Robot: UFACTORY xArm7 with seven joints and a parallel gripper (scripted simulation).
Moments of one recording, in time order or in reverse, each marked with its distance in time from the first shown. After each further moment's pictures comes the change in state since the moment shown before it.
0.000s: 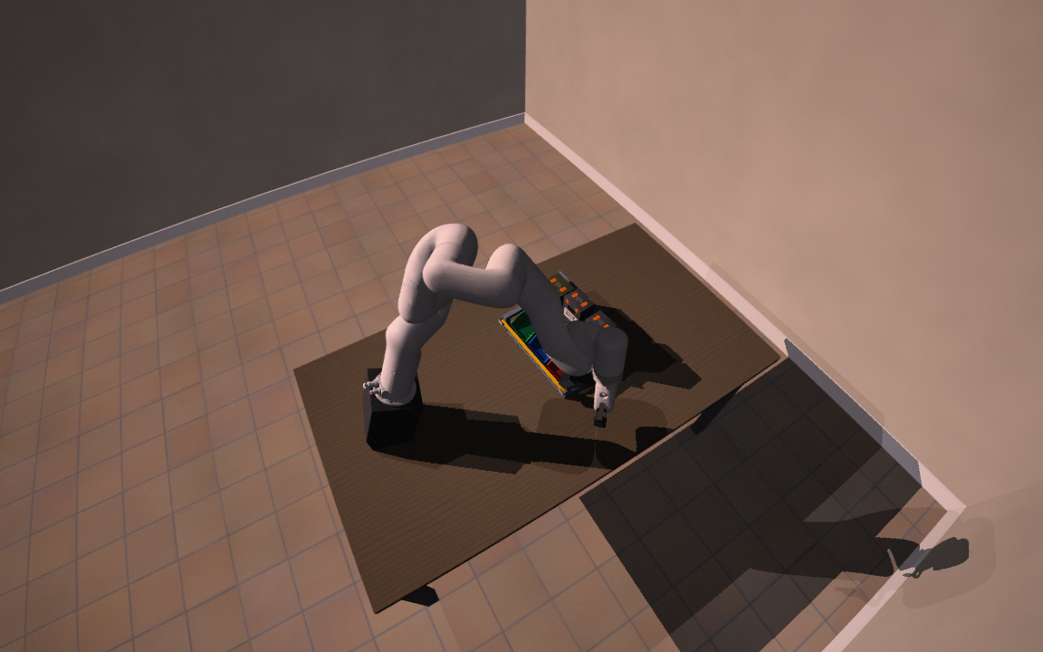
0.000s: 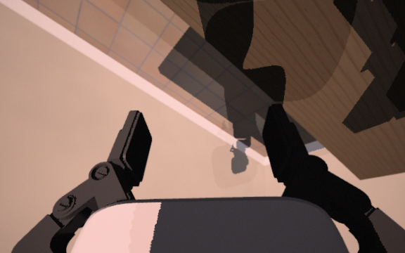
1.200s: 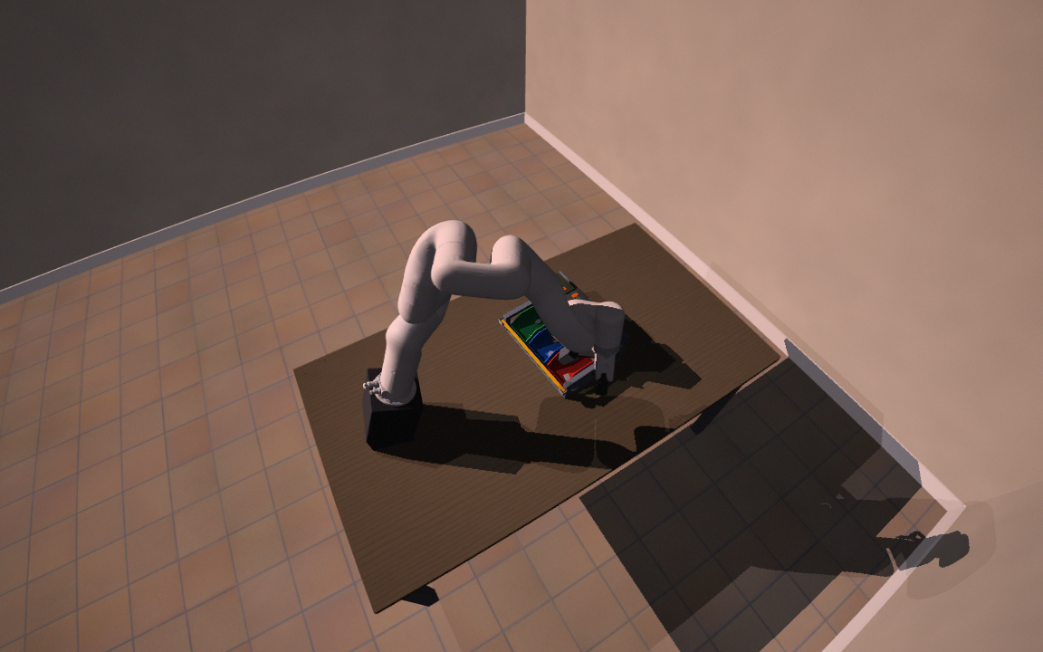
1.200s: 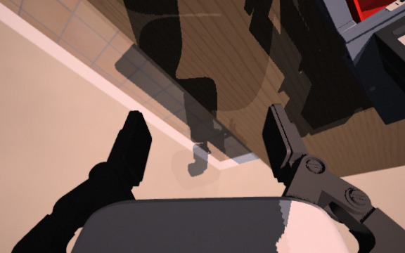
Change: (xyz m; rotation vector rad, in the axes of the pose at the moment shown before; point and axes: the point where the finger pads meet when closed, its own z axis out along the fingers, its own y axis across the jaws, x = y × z) arm 0.022 0.105 -0.005 -0.079 0.008 -0.180
